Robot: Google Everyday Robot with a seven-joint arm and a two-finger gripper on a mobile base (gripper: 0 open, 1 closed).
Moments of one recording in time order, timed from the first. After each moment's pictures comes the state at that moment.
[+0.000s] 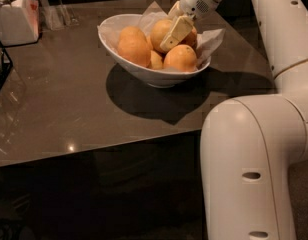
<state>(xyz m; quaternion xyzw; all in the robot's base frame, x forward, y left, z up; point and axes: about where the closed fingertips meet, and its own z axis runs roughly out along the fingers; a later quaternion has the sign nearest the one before) 0.710 -0.060 0.939 -0.66 0.67 0.17 0.29</state>
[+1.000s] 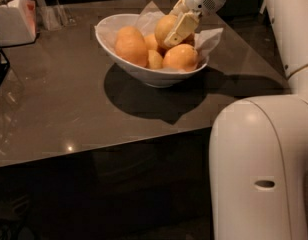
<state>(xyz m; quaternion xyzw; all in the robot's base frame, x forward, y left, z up) 0.706 -0.070 0.952 -0.66 0.67 0.17 0.31</state>
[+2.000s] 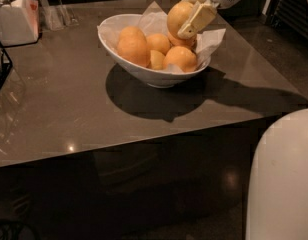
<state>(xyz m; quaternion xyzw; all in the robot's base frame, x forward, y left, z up) 0.688 -0.096 0.996 -0.66 0.64 0.11 0.38</state>
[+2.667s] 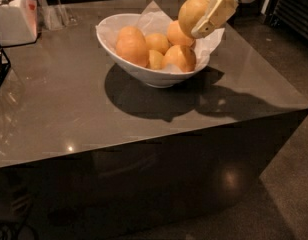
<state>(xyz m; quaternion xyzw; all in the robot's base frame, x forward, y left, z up) 0.648 -0.116 1.039 -0.63 0.63 0.08 0.44</state>
